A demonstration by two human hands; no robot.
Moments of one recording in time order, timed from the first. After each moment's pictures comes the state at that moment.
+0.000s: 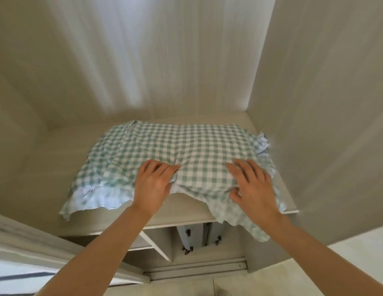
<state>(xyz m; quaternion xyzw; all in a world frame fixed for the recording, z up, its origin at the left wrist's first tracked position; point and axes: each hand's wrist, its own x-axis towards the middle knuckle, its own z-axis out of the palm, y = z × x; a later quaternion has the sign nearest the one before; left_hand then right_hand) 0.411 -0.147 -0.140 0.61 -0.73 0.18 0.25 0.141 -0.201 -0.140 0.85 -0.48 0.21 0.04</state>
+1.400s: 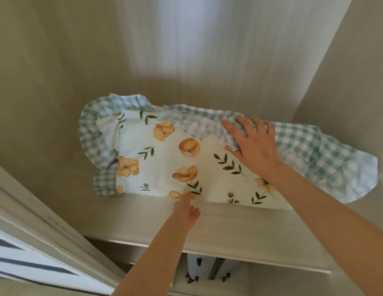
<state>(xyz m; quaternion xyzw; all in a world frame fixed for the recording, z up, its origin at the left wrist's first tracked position) 0.387 -0.181 -0.152 0.62 0.07 -0.56 0.55 0.245 -0.332 -0.027 0.89 -0.35 0.19 0.20</state>
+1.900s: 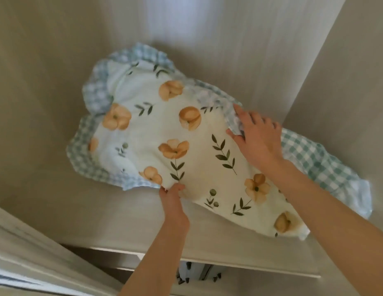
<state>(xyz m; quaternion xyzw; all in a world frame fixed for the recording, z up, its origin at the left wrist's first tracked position) 0.369 -0.204 -0.135 0.52 0.05 -0.41 0.75 0.237 -0.356 -0.013 0.85 -0.44 0.24 0.13</state>
